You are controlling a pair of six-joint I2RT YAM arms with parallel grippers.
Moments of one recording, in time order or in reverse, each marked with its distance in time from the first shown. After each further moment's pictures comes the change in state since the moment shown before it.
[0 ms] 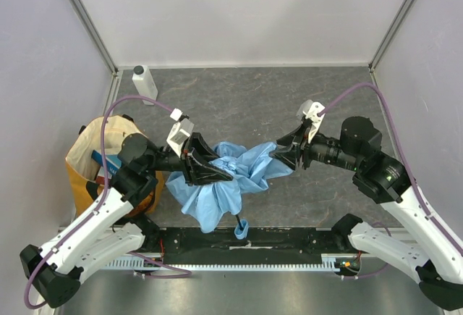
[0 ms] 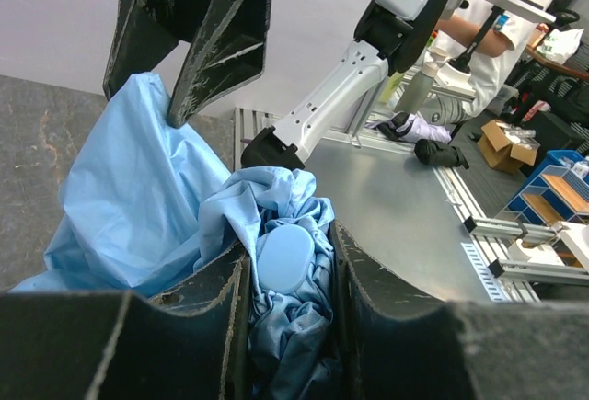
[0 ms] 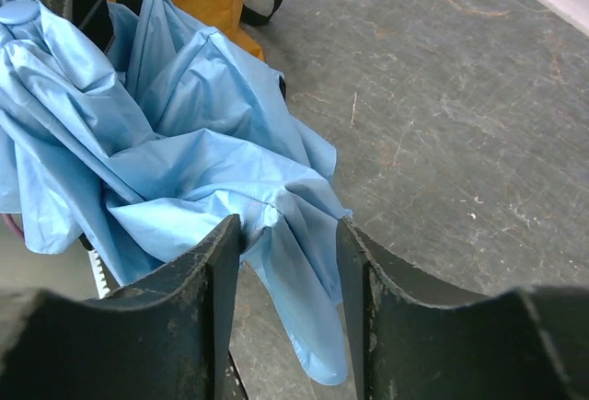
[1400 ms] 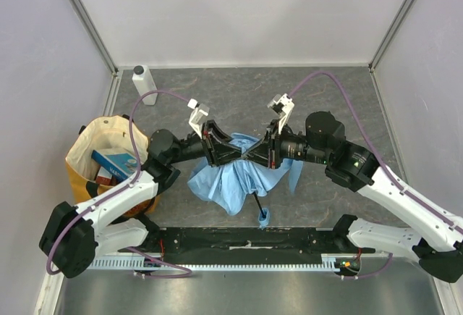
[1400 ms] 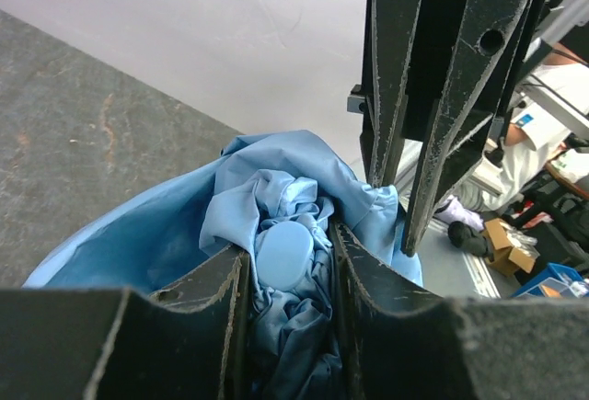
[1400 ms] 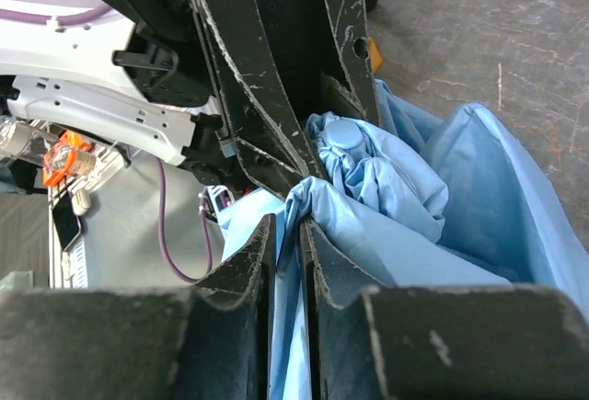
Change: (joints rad) left arm 0.006 0.307 -0.114 0.412 -0.225 -0.184; right arm 0.201 0.191 0.029 0.153 0.079 0.433
